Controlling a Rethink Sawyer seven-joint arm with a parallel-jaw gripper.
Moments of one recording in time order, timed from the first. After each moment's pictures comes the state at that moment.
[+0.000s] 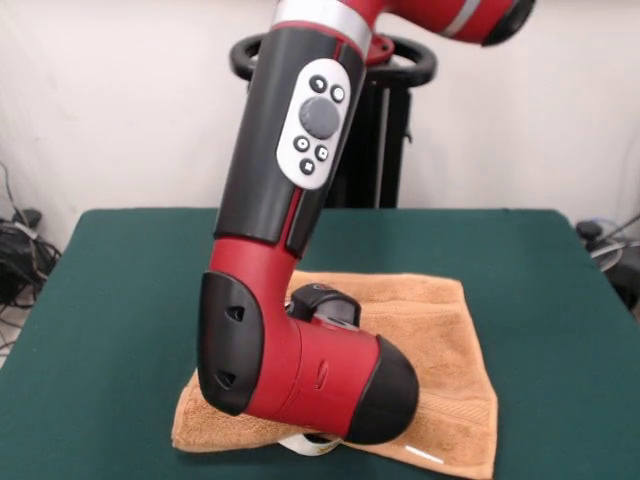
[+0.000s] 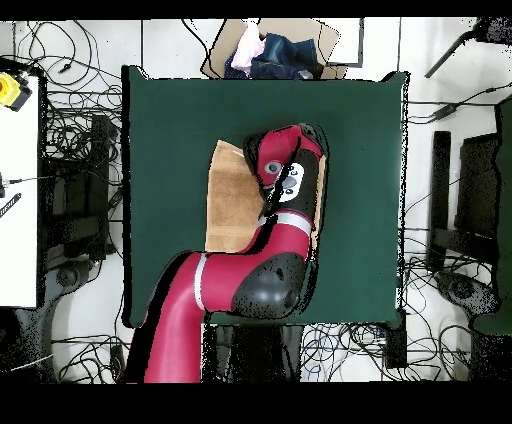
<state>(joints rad) -0.10 0.34 -0.40 0.45 -0.22 1.85 1.45</state>
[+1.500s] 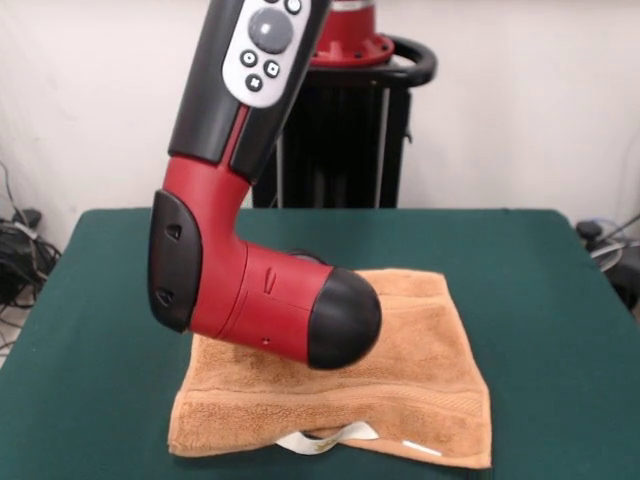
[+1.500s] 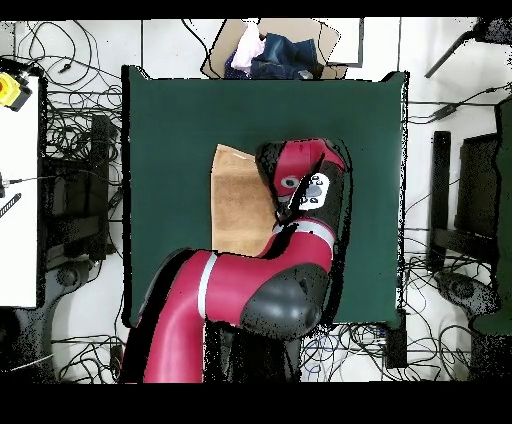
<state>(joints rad) -0.13 0.11 -0.31 0.80 -0.22 1.47 1.45</state>
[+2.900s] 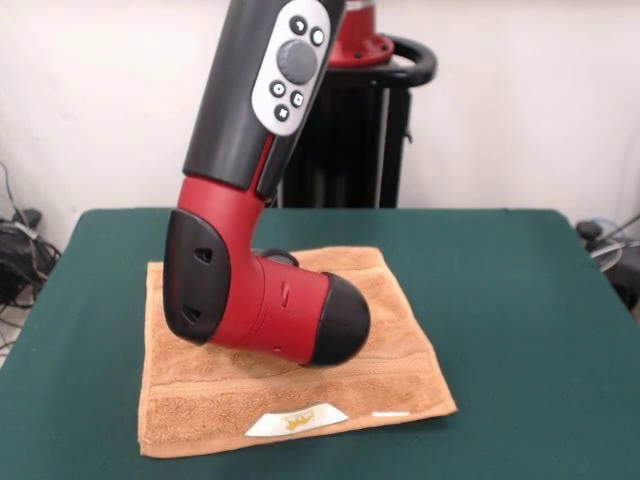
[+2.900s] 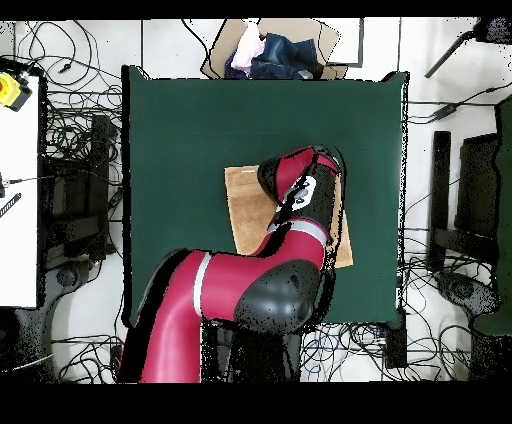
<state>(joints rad) -0.11 0.15 -0.33 0.80 -0.47 1.45 1.45</state>
